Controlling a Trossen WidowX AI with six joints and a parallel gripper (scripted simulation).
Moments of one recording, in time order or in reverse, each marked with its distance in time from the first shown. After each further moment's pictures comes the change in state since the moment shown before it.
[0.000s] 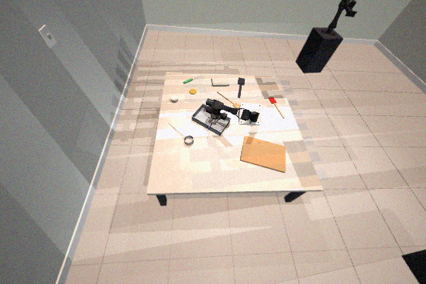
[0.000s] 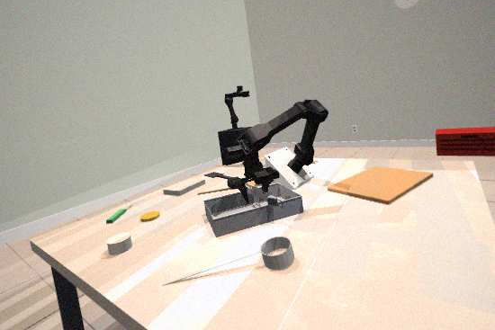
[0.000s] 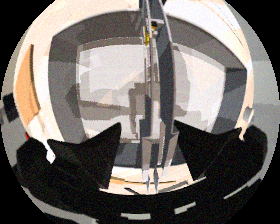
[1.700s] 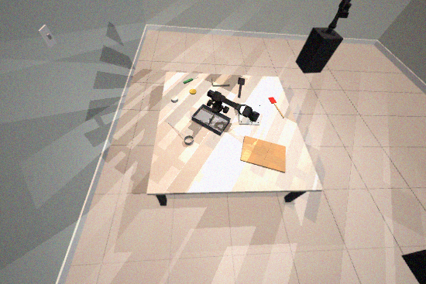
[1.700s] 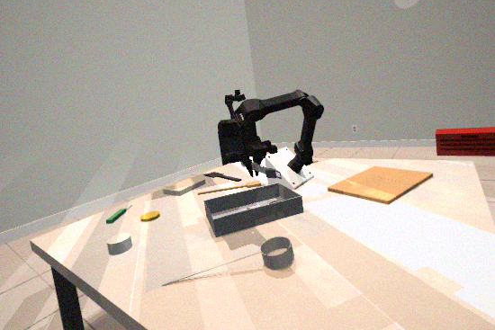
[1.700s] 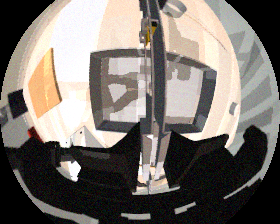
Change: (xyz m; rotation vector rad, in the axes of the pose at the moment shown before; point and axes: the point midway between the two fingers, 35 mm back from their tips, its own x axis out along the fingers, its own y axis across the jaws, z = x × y) arm -0.093 0.003 0.005 -0.007 0.003 0.008
